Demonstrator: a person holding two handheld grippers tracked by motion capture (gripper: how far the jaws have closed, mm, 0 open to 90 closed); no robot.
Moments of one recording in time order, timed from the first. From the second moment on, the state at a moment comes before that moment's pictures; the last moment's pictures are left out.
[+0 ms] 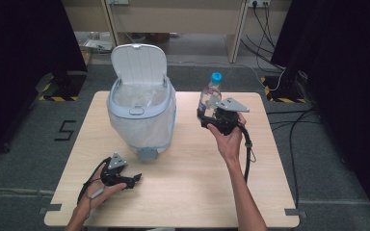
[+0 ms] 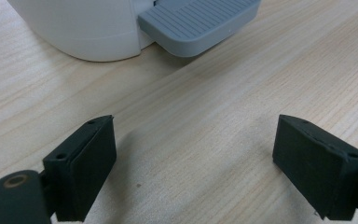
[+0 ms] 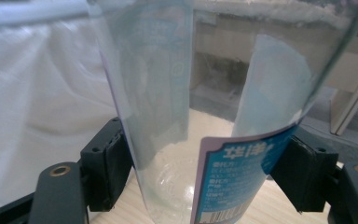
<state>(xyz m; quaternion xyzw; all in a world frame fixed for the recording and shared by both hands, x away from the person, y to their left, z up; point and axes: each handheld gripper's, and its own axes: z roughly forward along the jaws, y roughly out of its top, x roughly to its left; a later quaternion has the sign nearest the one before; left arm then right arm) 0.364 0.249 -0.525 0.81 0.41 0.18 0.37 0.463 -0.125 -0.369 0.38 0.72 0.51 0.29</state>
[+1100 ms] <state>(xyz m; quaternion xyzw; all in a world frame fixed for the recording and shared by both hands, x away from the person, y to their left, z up) 0.364 0.249 -0.524 0.81 0.41 0.17 0.37 0.457 -0.044 -0.250 0.30 0.75 0.53 0.25</state>
